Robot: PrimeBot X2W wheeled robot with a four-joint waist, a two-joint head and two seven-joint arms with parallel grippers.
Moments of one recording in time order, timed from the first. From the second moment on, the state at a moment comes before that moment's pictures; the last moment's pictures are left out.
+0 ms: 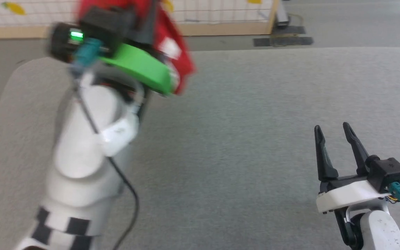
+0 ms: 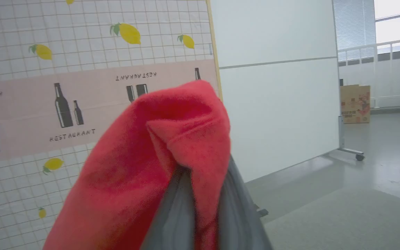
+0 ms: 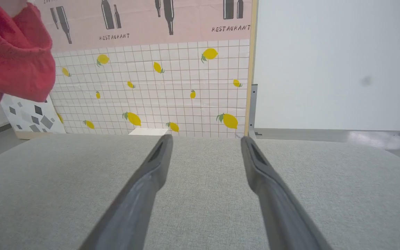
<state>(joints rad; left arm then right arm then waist) -0.78 0.16 -0.33 0.18 -0.25 -0.03 -0.06 -0.13 -0.05 -0.03 0.16 0.09 0.13 -0.26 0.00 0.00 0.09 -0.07</state>
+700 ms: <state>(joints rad) -0.58 0.06 -0.45 0.79 -0.51 -0.03 0.30 -0.13 -0.05 -0.01 0.18 0.12 0.13 -0.26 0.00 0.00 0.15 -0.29</state>
